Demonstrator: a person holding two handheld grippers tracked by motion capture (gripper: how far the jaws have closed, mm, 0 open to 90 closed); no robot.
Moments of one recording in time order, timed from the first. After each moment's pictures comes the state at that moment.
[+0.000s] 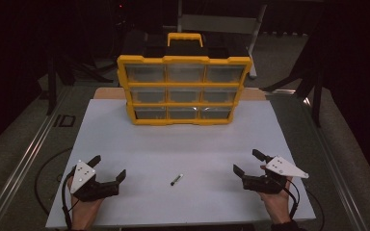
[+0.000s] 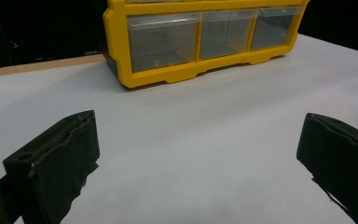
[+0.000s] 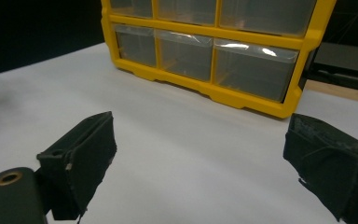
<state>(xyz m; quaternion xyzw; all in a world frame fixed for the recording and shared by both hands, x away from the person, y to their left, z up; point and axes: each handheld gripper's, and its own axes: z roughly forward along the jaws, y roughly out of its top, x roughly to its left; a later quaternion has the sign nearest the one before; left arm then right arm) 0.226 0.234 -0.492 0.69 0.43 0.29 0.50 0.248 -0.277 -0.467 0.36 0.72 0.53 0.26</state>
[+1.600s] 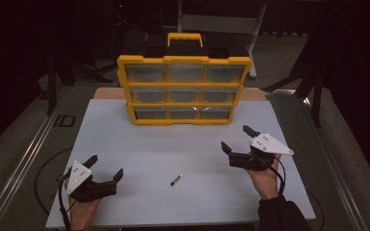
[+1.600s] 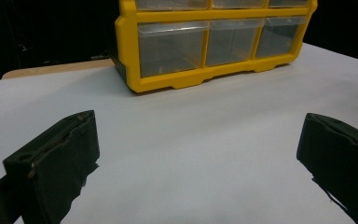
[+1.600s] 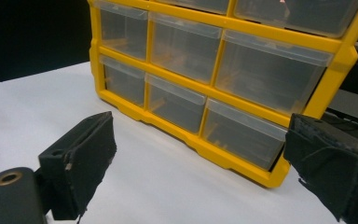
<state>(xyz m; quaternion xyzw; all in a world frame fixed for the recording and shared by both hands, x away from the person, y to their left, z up) 0.223 0.239 -0.490 0.68 0.44 0.29 0.51 0.288 -0.237 -0.419 0.33 0.72 0.53 0.31</state>
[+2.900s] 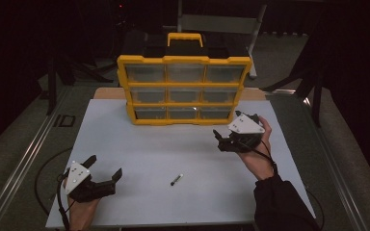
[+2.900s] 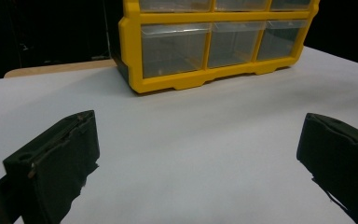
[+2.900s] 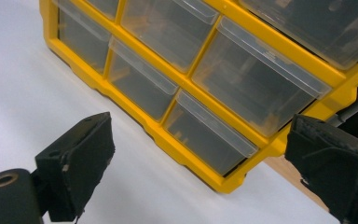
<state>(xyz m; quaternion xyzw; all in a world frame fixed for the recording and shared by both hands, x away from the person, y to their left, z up) 0.223 0.242 -0.490 0.68 0.44 0.29 0.51 0.333 -0.202 -0.401 0.28 0.79 0.38 0.39</state>
